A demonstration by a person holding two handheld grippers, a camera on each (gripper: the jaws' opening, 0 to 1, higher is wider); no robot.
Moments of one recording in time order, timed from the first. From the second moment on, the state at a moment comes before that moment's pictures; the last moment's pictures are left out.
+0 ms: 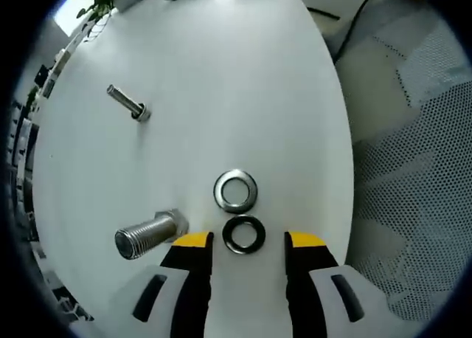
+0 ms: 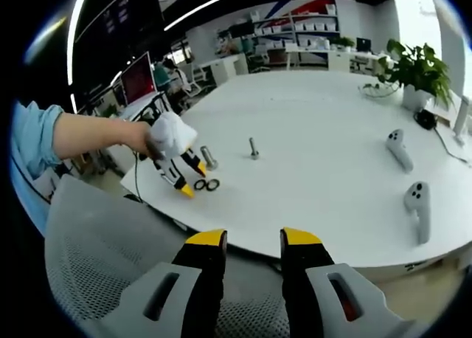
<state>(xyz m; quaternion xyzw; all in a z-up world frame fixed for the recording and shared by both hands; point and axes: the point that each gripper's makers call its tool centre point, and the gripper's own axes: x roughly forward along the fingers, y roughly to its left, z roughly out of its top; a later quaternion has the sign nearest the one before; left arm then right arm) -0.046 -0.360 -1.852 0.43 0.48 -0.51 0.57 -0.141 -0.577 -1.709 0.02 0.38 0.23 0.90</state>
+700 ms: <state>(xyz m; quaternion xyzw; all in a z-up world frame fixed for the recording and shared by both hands) -0.042 -0.359 -1.852 0.42 0.48 -0.50 0.59 -0.139 -0.578 -1.706 0.02 0.37 0.22 0.90</state>
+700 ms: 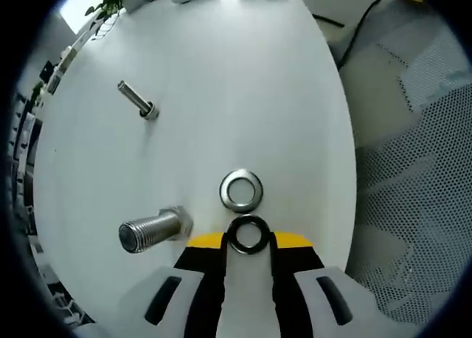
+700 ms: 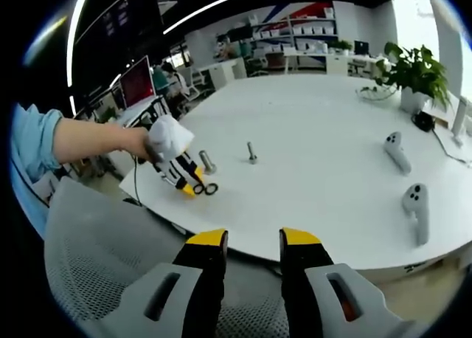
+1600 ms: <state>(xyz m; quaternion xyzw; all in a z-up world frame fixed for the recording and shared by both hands) -0.039 -0.357 -1.850 0.37 0.47 -0.48 0.64 -0.139 -0.577 -1.707 0.02 0.37 0.23 0.90</state>
